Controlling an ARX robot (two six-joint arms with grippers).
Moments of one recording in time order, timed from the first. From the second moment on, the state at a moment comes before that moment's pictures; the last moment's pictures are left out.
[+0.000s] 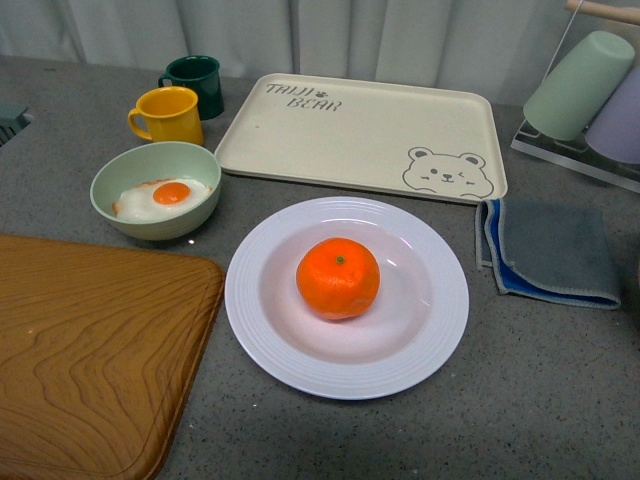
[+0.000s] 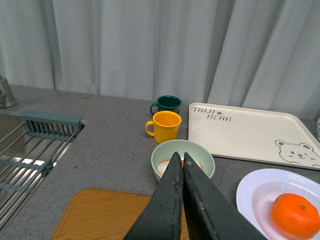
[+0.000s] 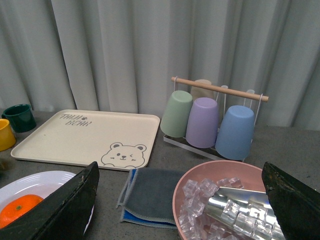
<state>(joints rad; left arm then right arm) 0.00 0.21 0.02 0.21 0.00 -0.01 0.00 0.00 0.01 0.00 0.00 0.00</state>
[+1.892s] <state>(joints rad) 0.00 0.00 0.02 0.00 0.00 0.00 0.14 1.90 0.56 0.52 -0.53 0.57</state>
